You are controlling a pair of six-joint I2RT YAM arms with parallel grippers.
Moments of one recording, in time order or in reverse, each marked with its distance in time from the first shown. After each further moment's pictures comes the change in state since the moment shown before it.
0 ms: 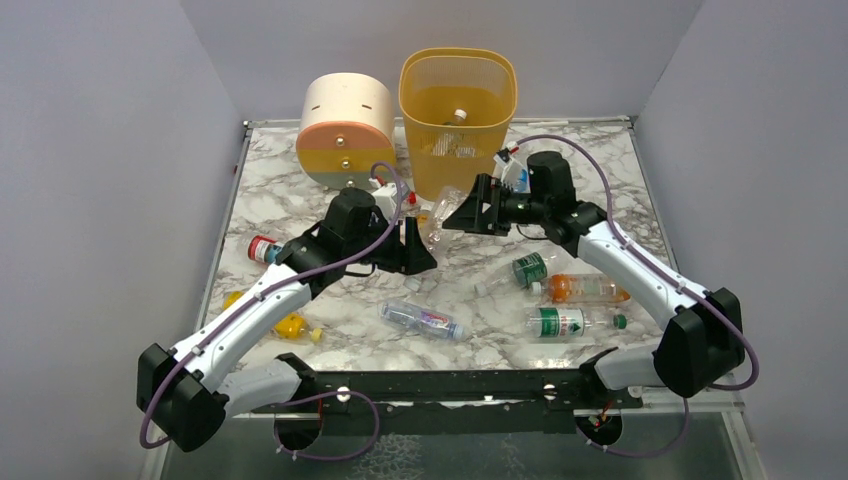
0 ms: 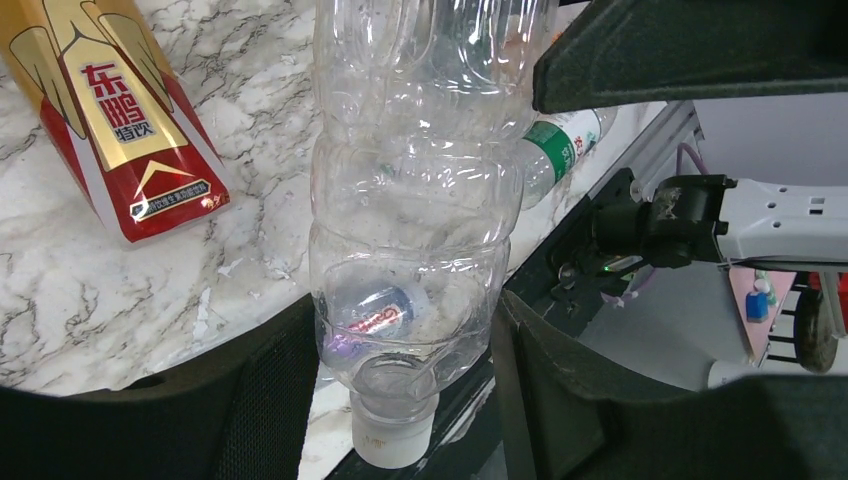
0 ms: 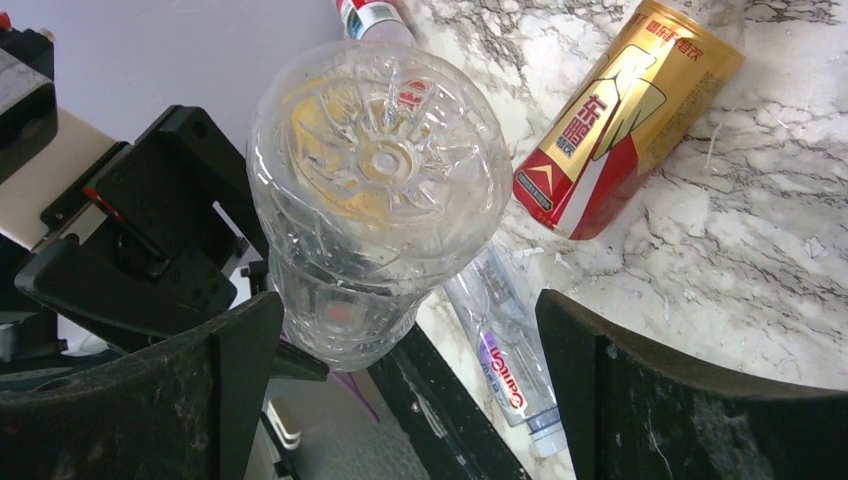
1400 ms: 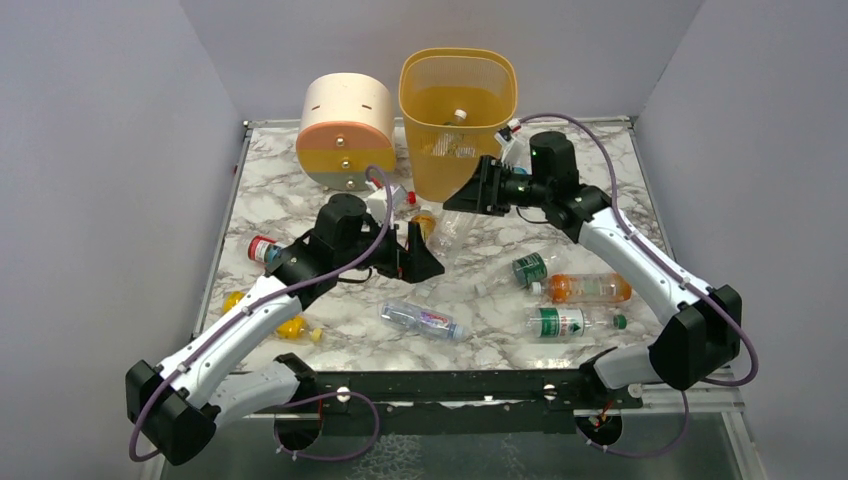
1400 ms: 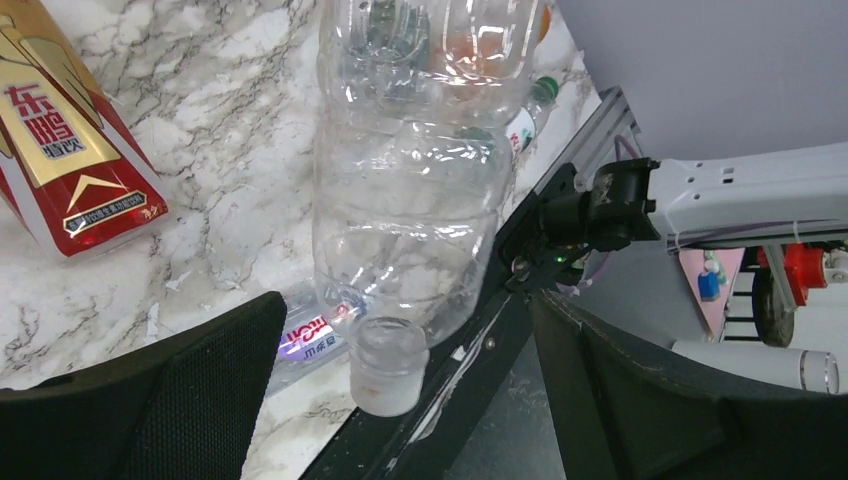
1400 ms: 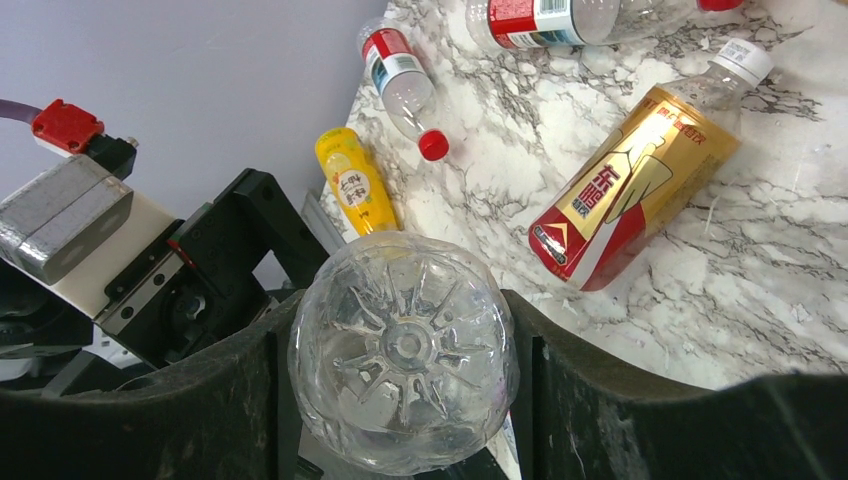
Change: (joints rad) left arm -0.022 -0.070 -0.037 0.053 0.064 -0.035; right arm 0.000 0.045 0.140 -0.028 0.015 -0.015
